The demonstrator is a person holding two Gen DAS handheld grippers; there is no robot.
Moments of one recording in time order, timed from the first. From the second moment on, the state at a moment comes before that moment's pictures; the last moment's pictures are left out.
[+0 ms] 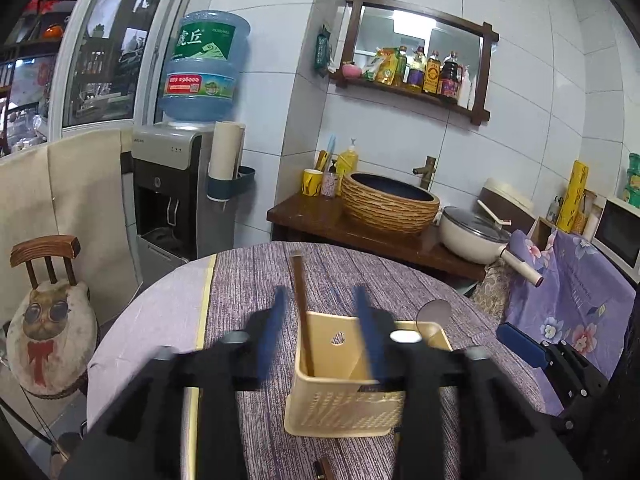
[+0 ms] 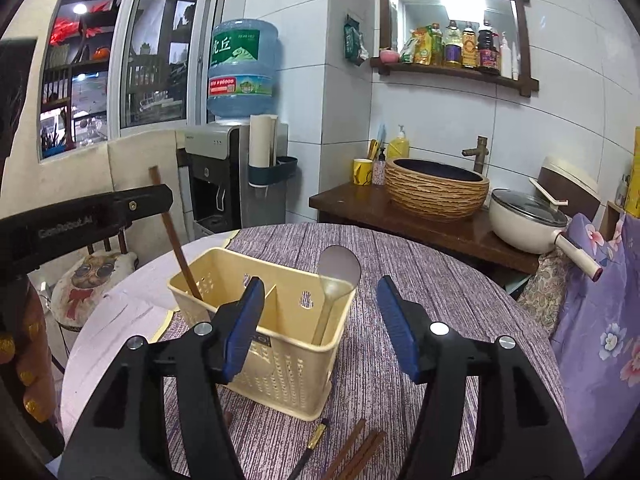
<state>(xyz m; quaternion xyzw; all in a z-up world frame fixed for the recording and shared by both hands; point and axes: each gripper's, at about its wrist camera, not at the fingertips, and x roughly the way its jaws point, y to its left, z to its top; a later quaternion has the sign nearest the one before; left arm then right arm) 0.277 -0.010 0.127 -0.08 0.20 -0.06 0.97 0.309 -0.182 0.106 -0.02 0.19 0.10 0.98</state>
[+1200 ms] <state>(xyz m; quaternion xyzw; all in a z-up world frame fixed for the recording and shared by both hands) 0.153 0.016 -0.021 -0.07 0.39 0.00 0.92 0.240 -0.225 -0.045 0.07 0.42 0.06 0.90</state>
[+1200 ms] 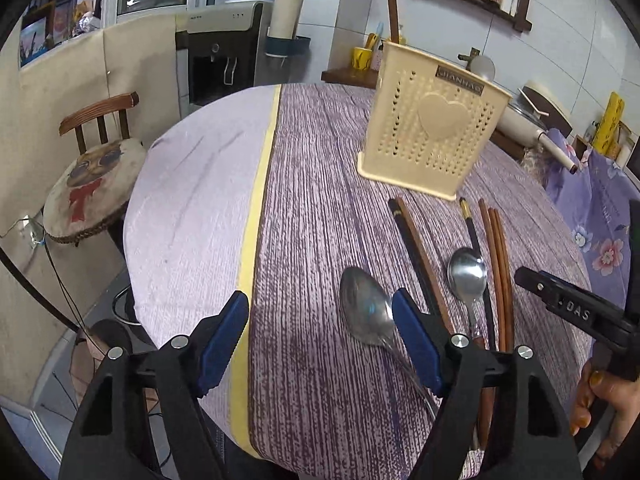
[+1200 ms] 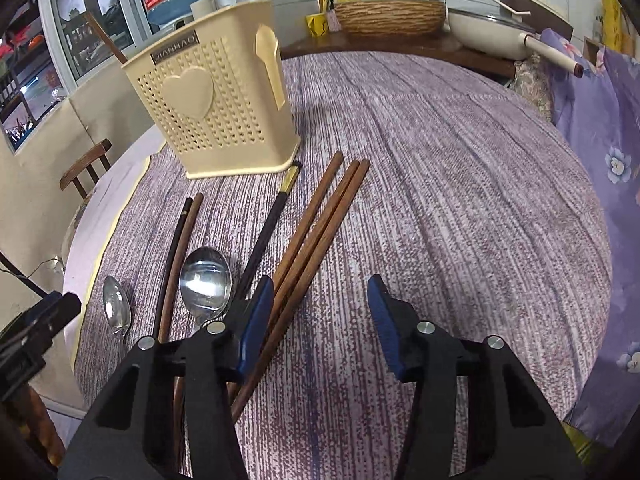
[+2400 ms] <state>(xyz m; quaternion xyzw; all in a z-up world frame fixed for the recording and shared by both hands) 0.161 -0.029 -0.044 -0.03 0.43 0.03 0.90 0.266 -0.233 -0.052 0.05 0.43 0.02 0.90</state>
